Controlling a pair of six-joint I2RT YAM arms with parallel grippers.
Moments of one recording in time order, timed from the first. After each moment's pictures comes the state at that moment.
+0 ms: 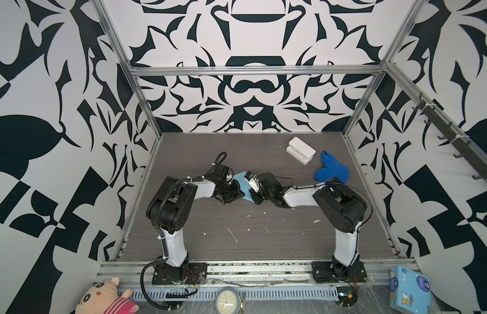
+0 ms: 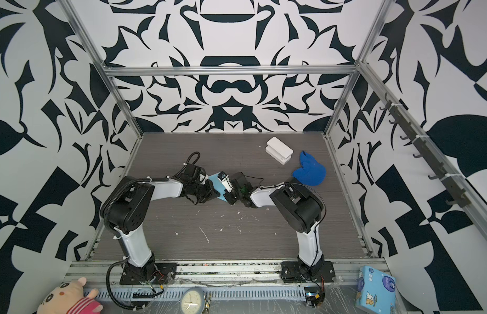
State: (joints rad) left arm -0.44 1.85 0.91 -0.07 0.59 -0.94; right arm 0.73 1.94 0.96 0.25 -0.10 -0.10
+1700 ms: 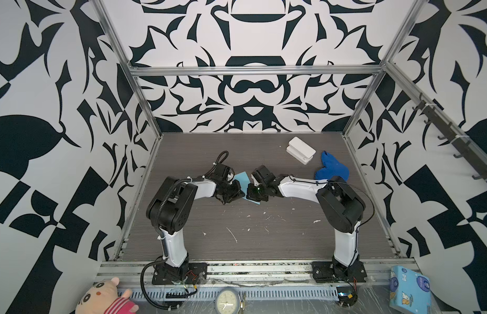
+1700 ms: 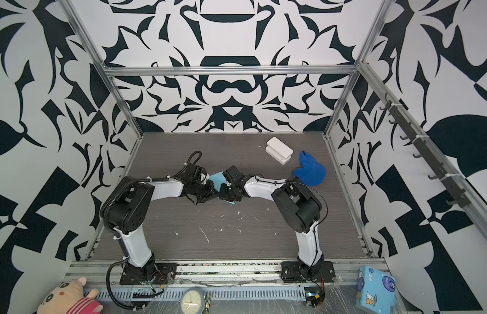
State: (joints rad) left arm -0.45 1.85 0.93 -0.10 0.56 -0.86; right arm 0.74 1.95 1.21 -0.28 -0.26 0.84
